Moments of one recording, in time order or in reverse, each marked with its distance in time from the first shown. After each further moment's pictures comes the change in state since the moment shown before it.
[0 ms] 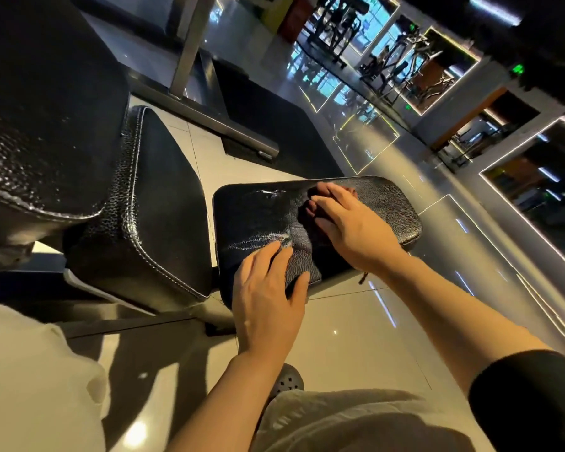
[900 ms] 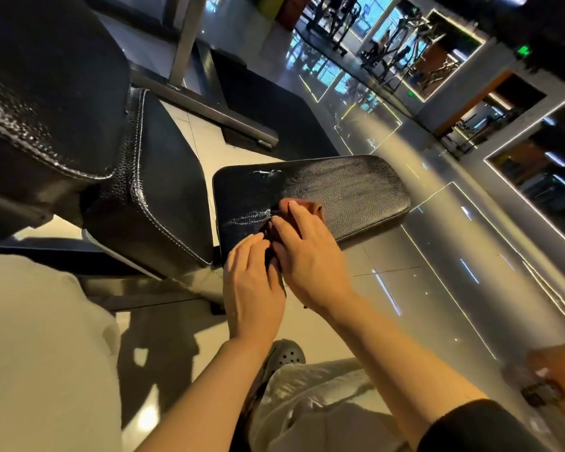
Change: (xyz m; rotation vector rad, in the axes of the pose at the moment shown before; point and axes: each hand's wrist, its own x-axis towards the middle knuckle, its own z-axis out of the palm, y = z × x) left_hand -0.026 -0.006 -0.010 -0.149 0.047 -0.076; right_hand -0.057 -0.089 0.034 0.070 0.169 0.026
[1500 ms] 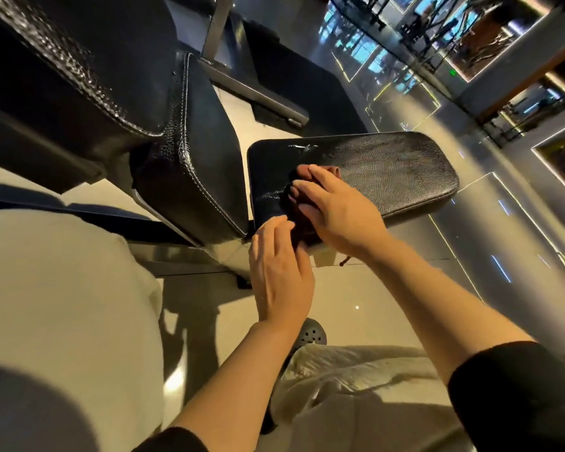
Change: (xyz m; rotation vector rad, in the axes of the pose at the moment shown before) left_hand -0.015 0.000 -0.009 0.079 -0.001 -0.061; right_hand 0.037 0.014 -0.001 0.025 -0.156 -0.125
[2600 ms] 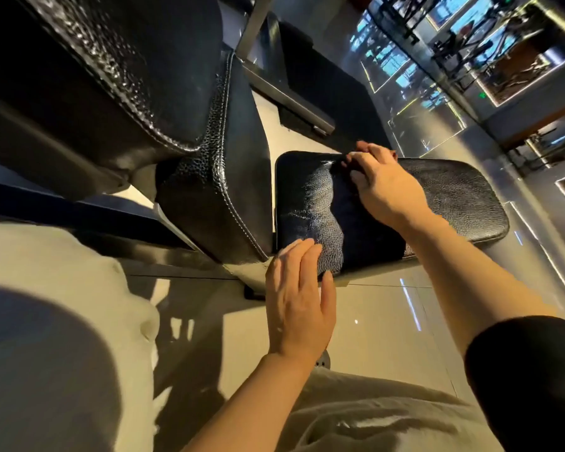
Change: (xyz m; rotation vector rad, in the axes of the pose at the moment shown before) left_hand 0.001 -0.018 0.017 0.023 0.125 0.131; right_hand 0.072 0.044 -0.006 0.012 -0.057 0.210
